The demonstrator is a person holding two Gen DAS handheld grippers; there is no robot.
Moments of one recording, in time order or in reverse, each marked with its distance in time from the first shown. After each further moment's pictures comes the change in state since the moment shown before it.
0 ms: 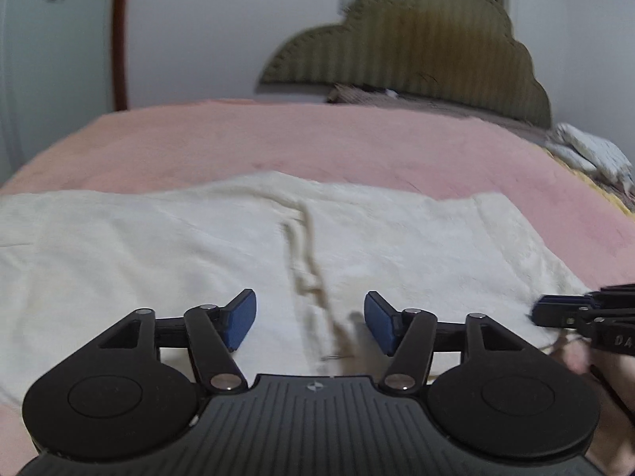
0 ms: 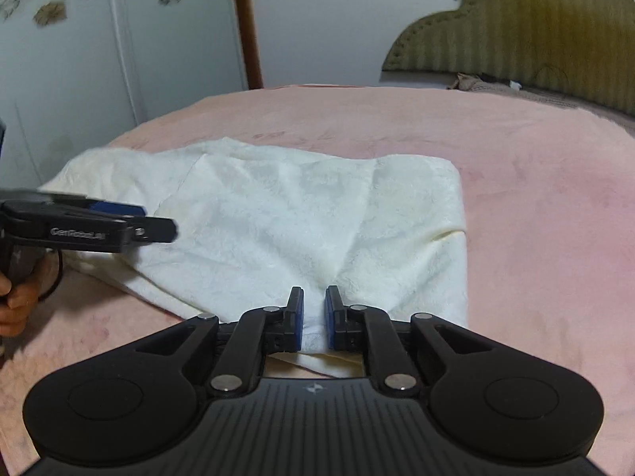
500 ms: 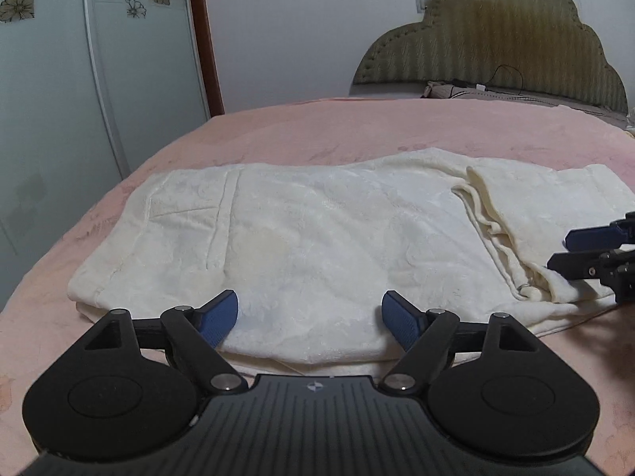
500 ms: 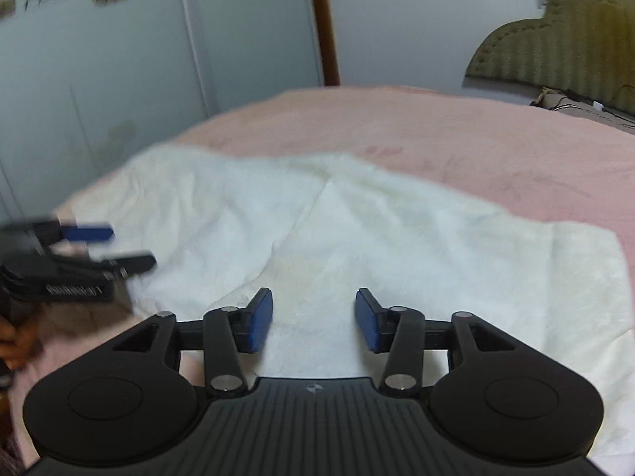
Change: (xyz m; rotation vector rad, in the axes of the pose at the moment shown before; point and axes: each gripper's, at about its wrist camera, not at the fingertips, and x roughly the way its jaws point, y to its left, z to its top) left arm -0.041 0.068 -0.030 0.035 0.004 0.266; right arm 0.057 0.093 0.024 -0.203 -0.007 0.156
